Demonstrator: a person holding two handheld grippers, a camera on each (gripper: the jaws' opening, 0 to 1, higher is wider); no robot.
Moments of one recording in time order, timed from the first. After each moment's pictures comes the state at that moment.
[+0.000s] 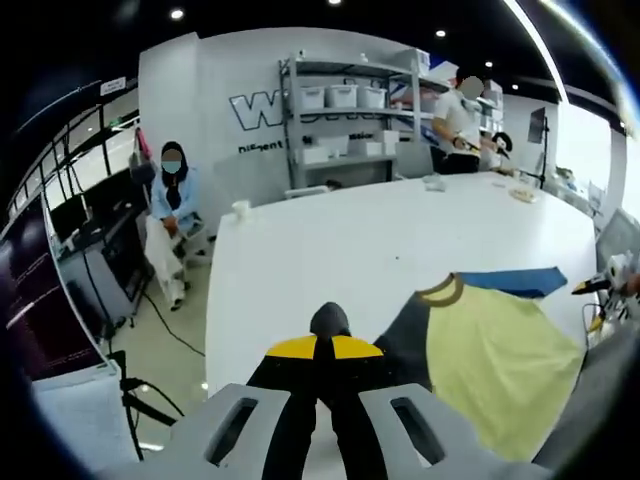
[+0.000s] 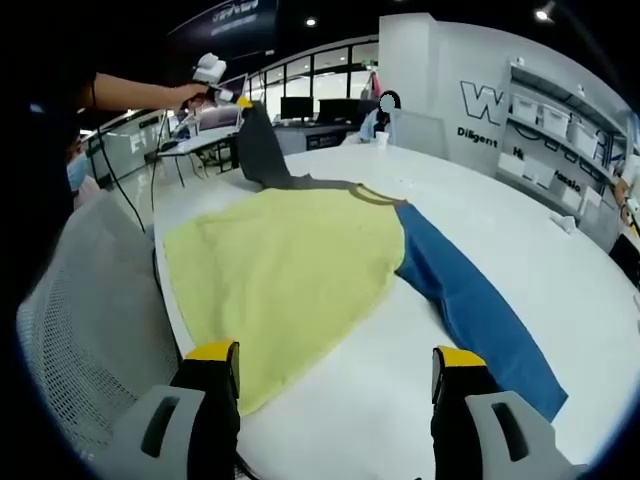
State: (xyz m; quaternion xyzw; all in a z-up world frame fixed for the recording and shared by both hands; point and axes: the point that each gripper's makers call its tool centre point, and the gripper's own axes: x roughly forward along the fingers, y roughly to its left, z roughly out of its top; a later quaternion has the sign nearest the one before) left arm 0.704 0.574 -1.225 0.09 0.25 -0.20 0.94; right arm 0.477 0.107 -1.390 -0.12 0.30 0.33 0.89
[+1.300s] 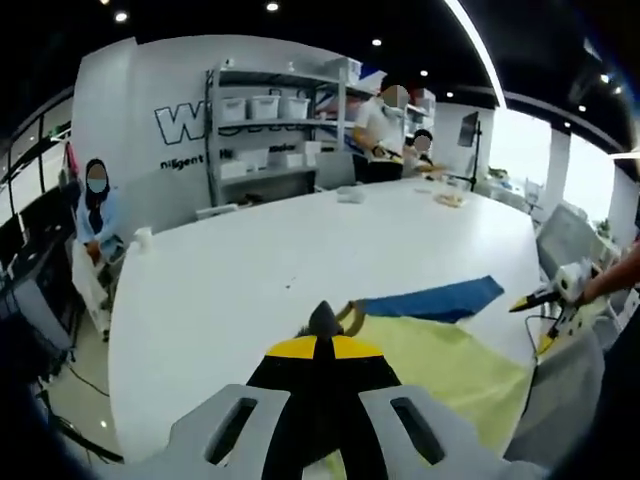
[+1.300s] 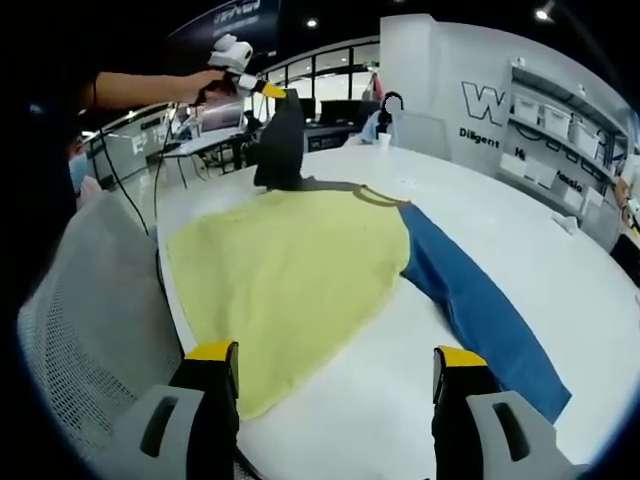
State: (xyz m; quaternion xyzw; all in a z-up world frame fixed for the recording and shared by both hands) left arm 0.698 0.418 -1.219 0.07 0.22 -0.35 0.91; right arm 0.474 0.112 -1.390 -0.12 0.30 0.33 0.89
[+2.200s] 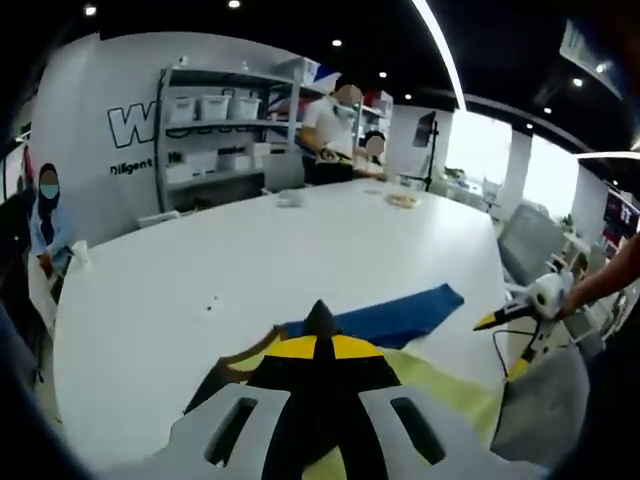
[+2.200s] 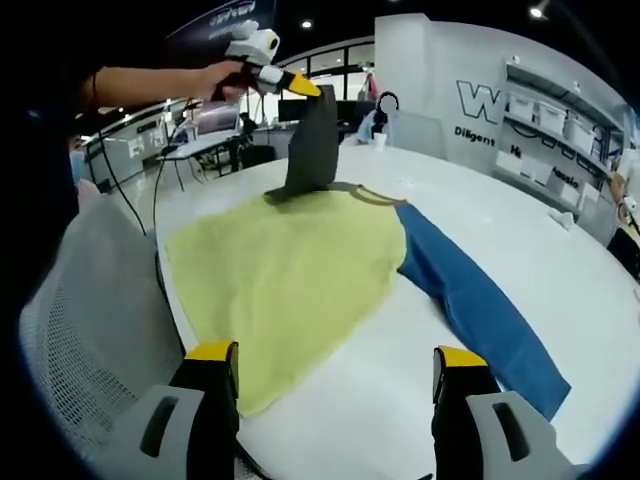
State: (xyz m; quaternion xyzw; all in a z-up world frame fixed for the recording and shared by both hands) left arm 0.678 0.301 -1.246 0.06 0.24 -0.44 0.86; right arm 0.470 0.108 -1.389 -0.11 0.30 0.32 0.89
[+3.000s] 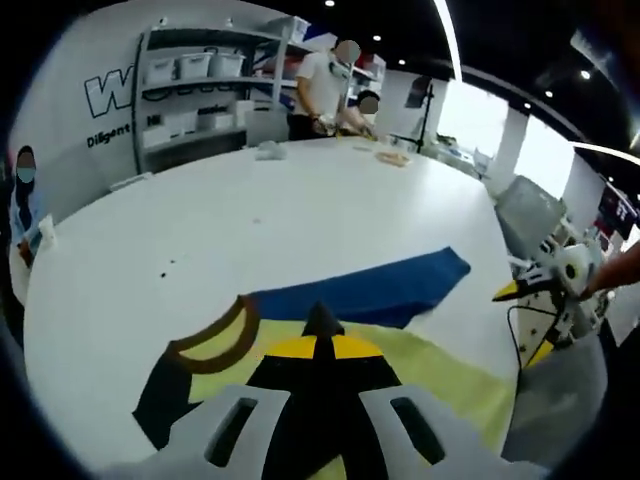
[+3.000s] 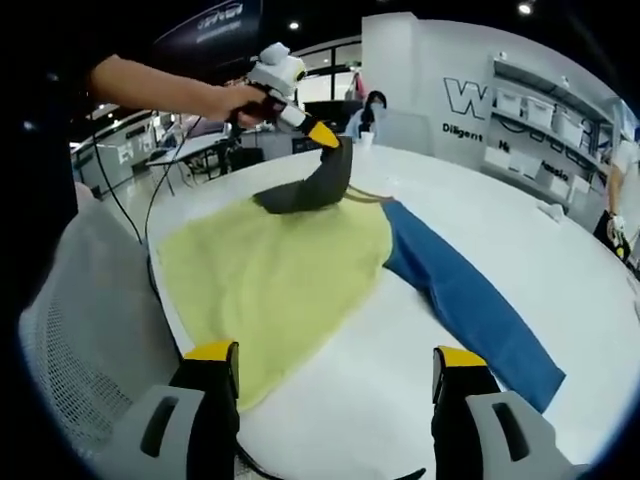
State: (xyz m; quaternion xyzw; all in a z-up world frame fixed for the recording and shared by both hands) left arm 0.689 0.241 -1.325 0.09 0.31 -0.46 0.82; right arm 0.471 0.095 -1.388 -0.10 0.30 0.30 0.90
